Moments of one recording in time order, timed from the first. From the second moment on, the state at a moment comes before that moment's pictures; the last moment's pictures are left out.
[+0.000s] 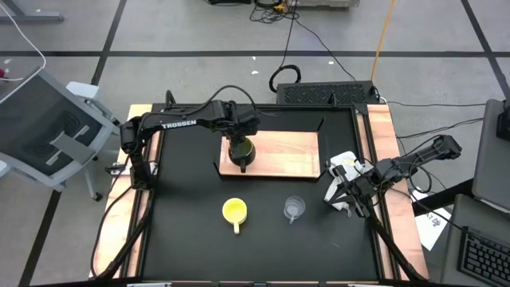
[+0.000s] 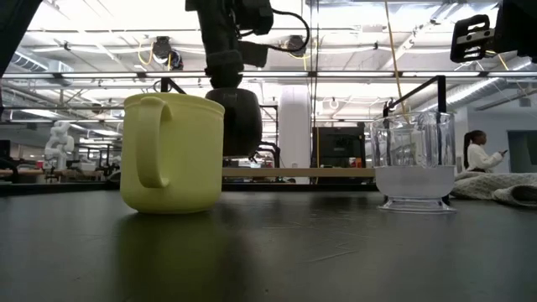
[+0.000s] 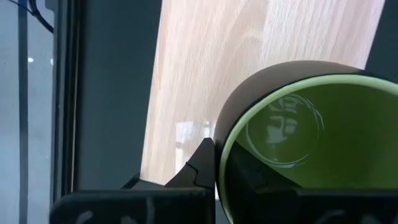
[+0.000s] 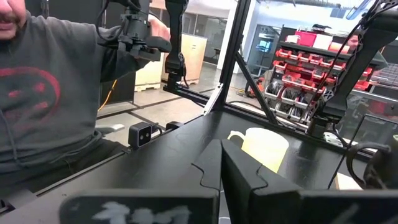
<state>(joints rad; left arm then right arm) 0.29 1.84 1.69 -1.12 -0.13 0.18 0.39 0.24 0.07 0.19 -0.12 -0.17</state>
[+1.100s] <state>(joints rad) 0.29 1.85 1.61 -1.06 -0.10 0.21 0.39 0.24 0.07 0.19 -0.12 -0.17</state>
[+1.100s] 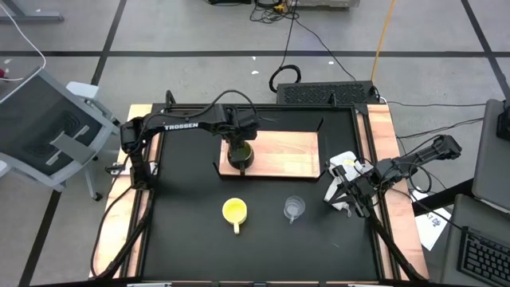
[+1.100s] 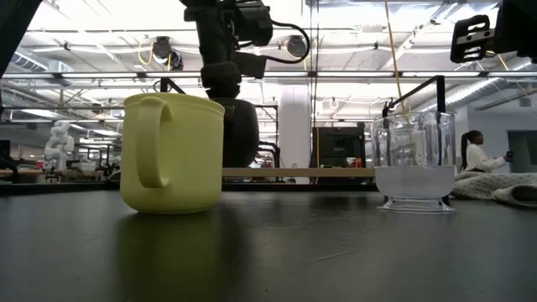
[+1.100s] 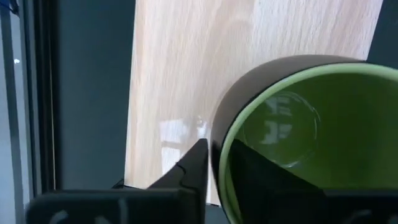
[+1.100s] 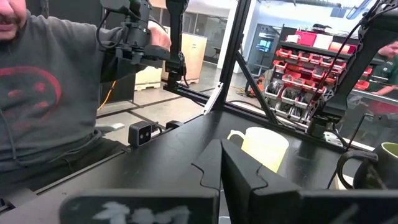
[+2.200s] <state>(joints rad) 0.29 1.85 1.63 -1.04 -0.10 0.18 0.39 0.24 0.07 0.17 -0.12 -0.17</state>
